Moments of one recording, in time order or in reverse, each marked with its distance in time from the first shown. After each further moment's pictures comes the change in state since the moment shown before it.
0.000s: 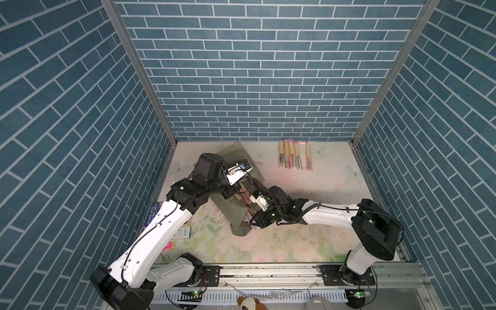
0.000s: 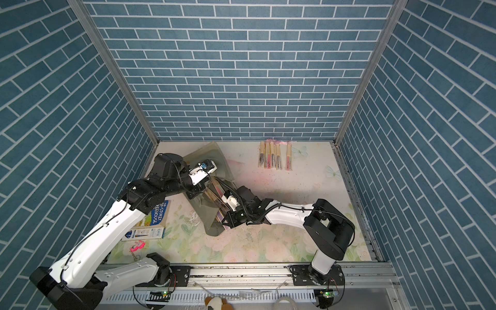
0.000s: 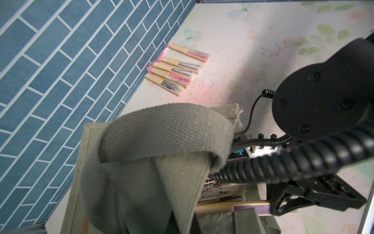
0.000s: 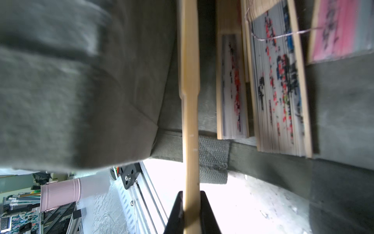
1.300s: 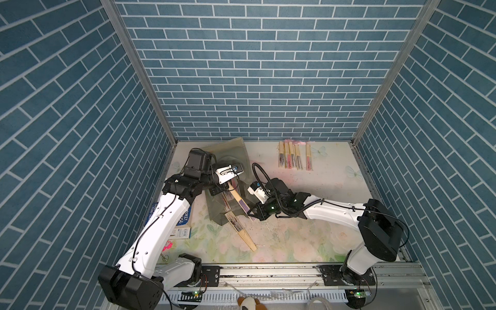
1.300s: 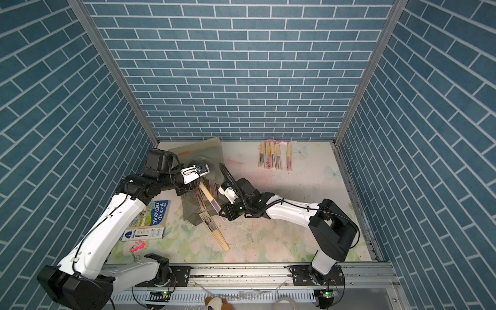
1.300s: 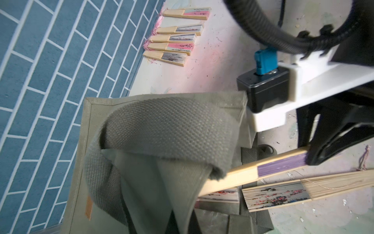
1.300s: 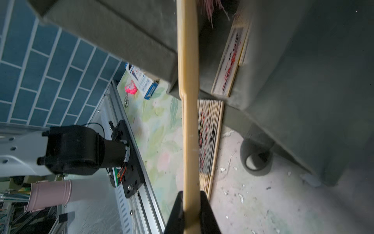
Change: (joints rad) left arm 0.208 0.038 -0.027 -0.023 0.112 0.331; right arm -0.036 -0.005 0.119 -0.042 0.017 -0.099
